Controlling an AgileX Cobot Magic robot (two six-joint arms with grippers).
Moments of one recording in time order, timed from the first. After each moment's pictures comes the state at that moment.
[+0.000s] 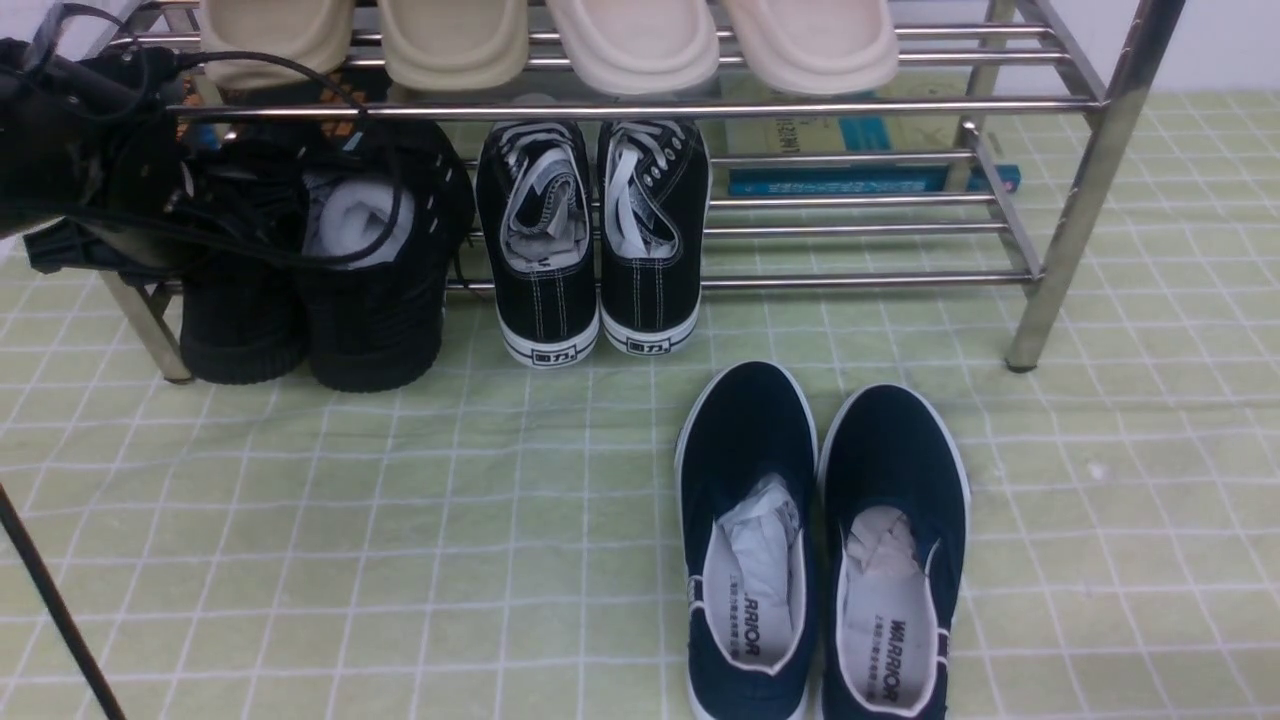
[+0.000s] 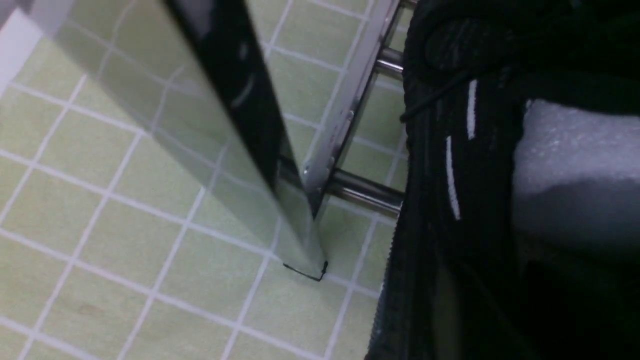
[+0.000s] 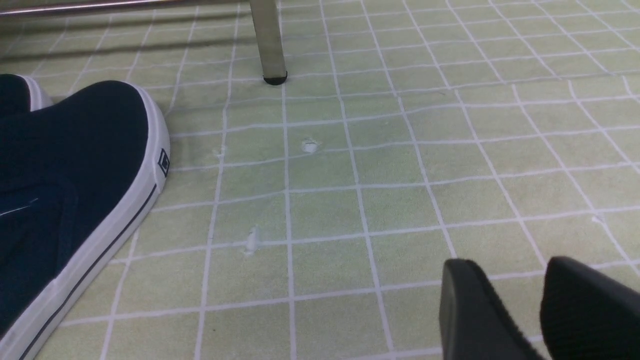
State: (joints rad) right arm -0.07 -0.01 0.01 0.02 0.39 0.09; left arm -0.07 1.80 -1.34 0.51 0.48 -0.74
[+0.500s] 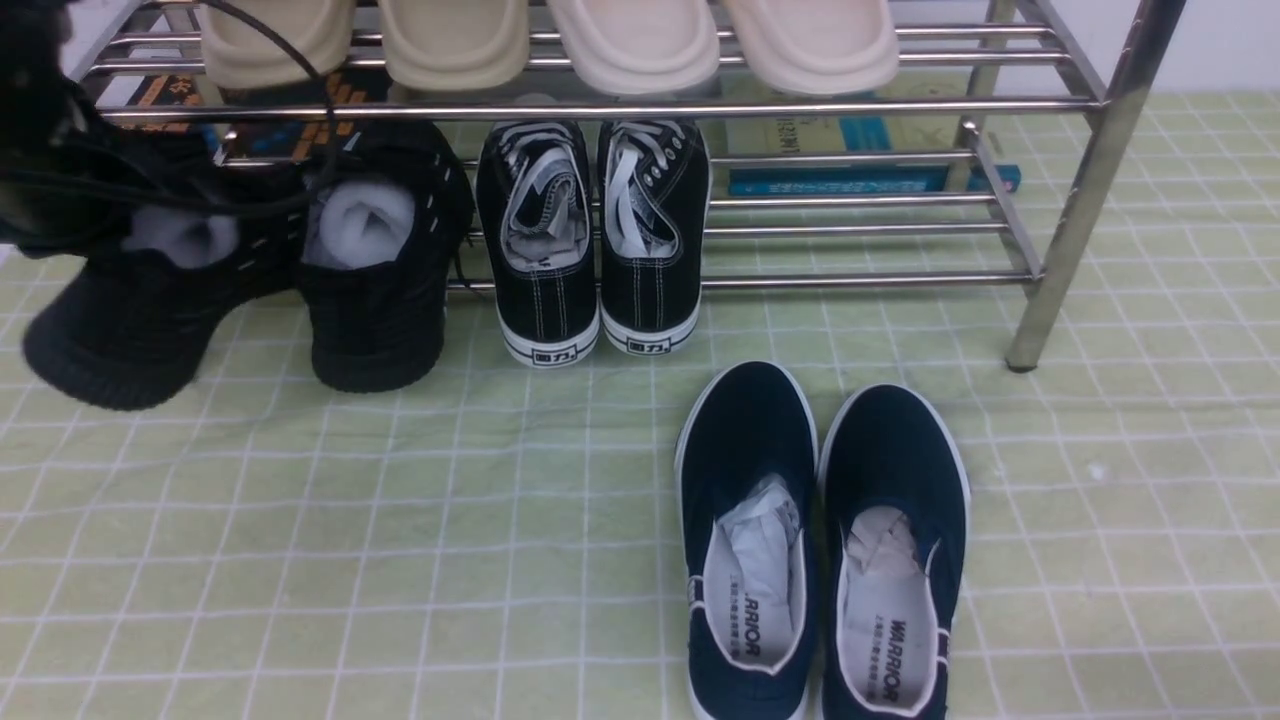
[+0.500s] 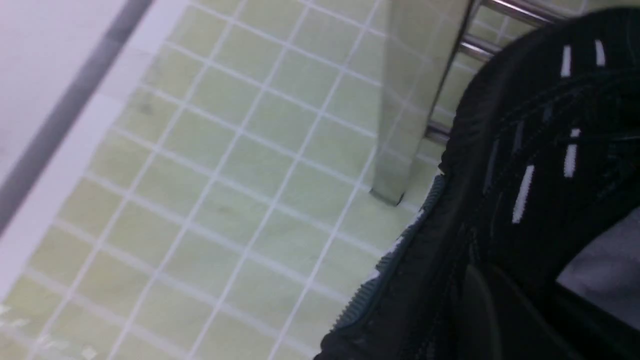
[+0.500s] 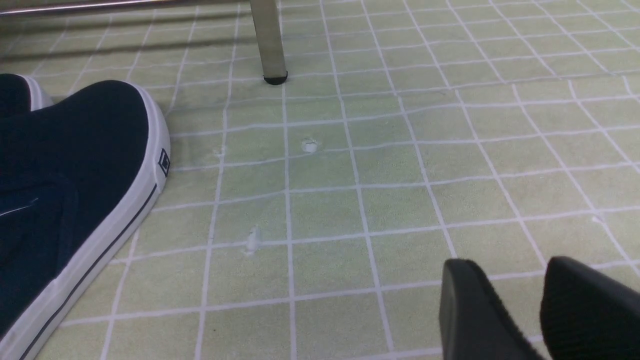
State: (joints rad) right arm -0.07 -0.01 0.01 0.02 0.39 0.09; left arm -0.07 1.56 -1.34 0.47 0.80 -0.70
